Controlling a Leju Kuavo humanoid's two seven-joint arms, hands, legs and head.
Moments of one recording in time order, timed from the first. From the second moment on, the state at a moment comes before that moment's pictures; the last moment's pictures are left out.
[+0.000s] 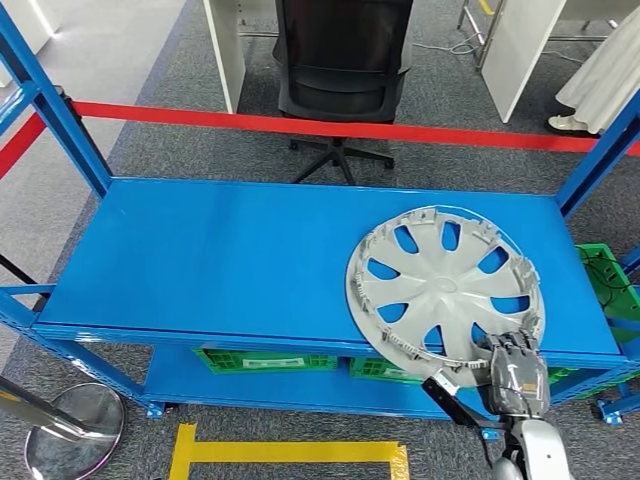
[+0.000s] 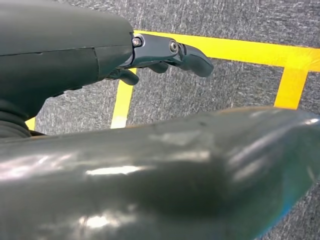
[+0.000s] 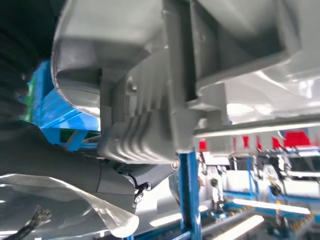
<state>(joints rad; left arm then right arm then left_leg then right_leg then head) -0.05 -0.15 -0.20 -0.19 0.46 0.34 -0.24 0.22 -0.05 -0.15 -1.37 1.33 -0.53 -0.06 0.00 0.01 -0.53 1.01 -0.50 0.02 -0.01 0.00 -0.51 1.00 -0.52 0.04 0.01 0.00</state>
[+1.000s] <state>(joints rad) -0.05 -0.15 -0.26 -0.19 0.38 0.38 -0.43 0.27 0.24 -0.36 -2.22 1.31 -0.67 -0.69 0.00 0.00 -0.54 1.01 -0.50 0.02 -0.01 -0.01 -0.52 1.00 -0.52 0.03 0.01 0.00</state>
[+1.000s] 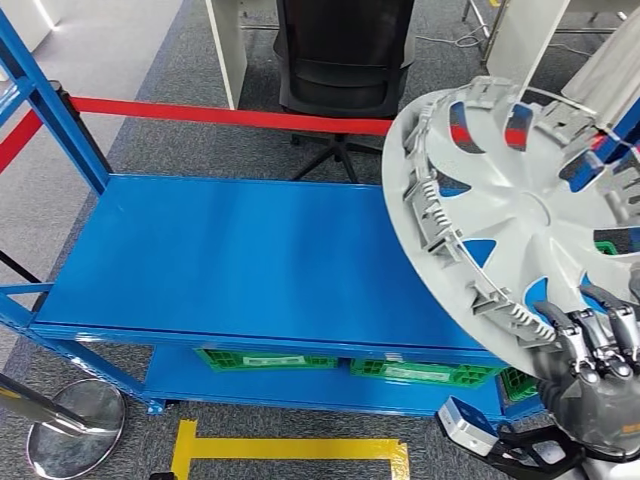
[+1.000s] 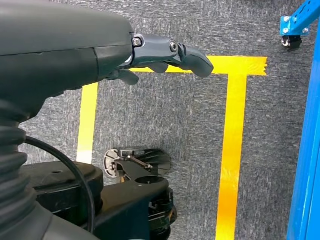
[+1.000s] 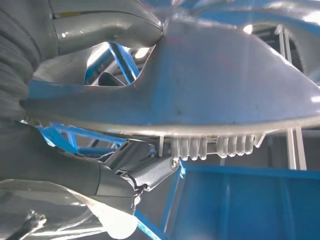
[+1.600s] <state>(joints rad) -0.05 -0.15 -0.26 -0.19 0.39 0.36 -0.42 0.26 0.24 -0.34 -2.26 1.32 -0.67 -0.69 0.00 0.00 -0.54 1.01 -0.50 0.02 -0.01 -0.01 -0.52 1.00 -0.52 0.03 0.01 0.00</state>
